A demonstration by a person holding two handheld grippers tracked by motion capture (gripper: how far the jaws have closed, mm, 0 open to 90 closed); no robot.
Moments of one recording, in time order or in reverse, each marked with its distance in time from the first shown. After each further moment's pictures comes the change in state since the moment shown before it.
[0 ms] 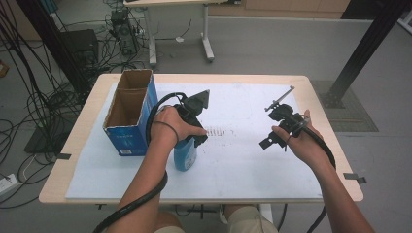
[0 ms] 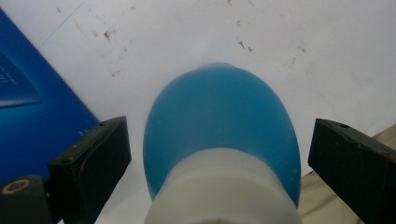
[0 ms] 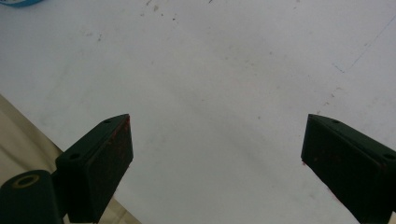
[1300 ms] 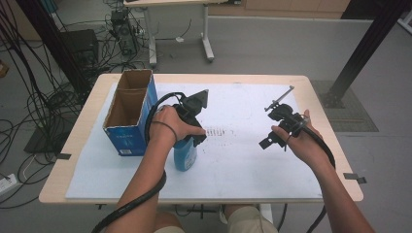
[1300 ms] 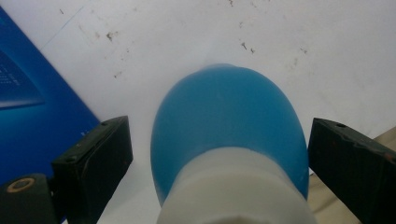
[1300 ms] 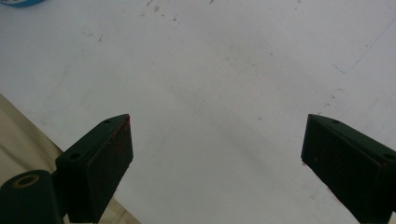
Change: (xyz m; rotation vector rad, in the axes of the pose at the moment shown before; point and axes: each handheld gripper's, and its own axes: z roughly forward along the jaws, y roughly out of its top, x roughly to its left) left arm 0.003 -0.002 -0.001 -0.008 -0.001 0.001; right arm 0.000 0.000 0.000 -0.002 0.001 0.001
